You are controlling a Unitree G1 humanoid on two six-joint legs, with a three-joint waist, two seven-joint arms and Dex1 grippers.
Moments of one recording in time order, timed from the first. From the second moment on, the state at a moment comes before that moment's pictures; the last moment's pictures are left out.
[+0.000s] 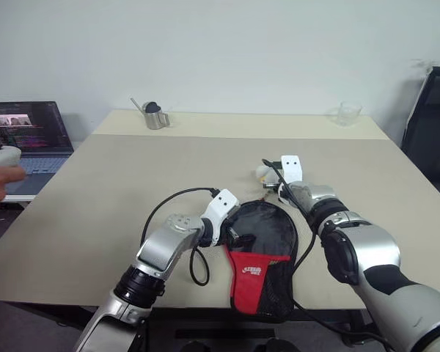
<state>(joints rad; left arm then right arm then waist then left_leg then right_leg) -0.60 0.38 -0.32 -0.04 -0.21 0.85 -0.69 -1.27 -0.16 -0.18 1.35 0.08 0.40 0.08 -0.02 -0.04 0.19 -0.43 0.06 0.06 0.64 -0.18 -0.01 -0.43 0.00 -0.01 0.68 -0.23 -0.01</state>
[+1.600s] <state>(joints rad) -0.69 0.33 -0.37 0.13 -0.15 0.74 -0.81 -0.57 -0.78 0.26 -0.02 0.09 0.91 0.78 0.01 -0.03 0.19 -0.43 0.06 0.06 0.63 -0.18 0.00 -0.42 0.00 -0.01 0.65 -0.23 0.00</state>
